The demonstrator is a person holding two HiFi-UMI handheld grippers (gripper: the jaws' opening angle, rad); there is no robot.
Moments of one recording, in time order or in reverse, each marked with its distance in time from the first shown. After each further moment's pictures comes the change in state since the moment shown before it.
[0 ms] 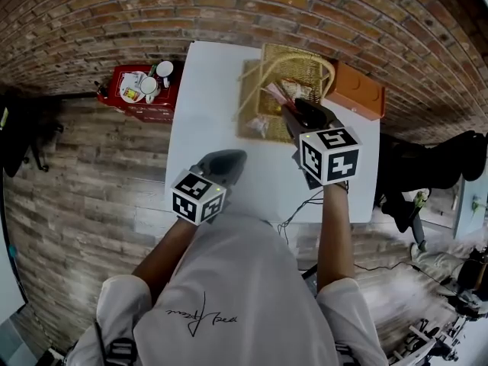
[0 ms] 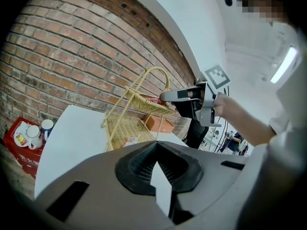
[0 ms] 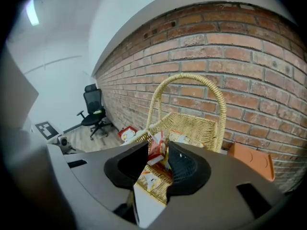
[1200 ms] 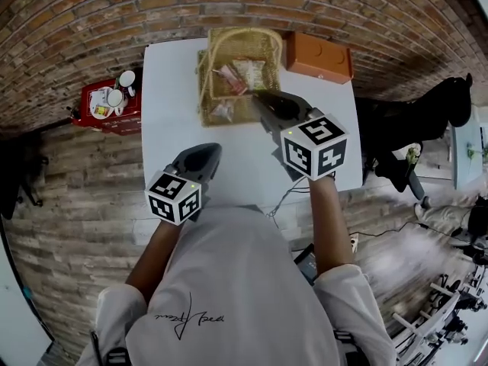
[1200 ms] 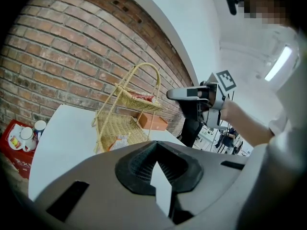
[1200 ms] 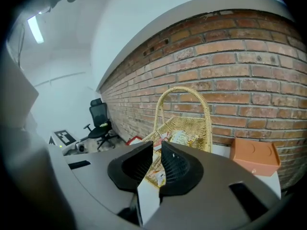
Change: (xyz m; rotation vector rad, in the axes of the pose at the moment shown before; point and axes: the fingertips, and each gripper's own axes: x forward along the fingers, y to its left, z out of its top) left arm 0.001 -0.022 -0.004 0.038 0.028 -0.056; right arm -0.050 0.011 -0.006 0.090 -0.134 0.071
